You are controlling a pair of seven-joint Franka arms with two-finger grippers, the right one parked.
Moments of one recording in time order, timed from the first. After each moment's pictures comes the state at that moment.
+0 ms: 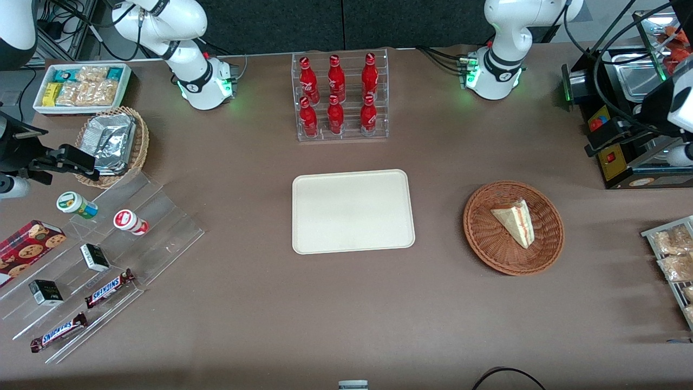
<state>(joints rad) -0.02 0.03 -0.04 -1.43 -0.02 1.42 -0.27</state>
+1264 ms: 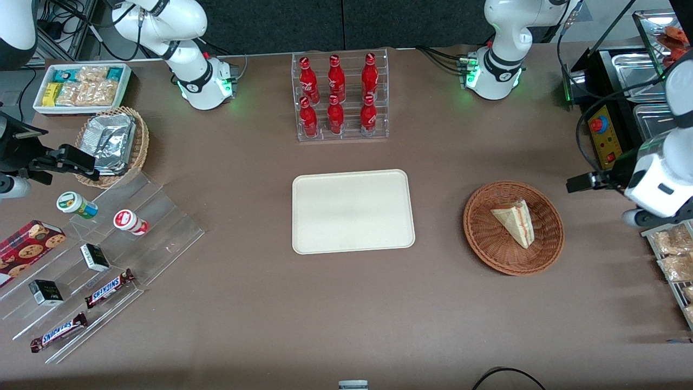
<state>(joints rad) -0.01 0.22 -0.02 -1.50 -0.01 1.51 -0.18</state>
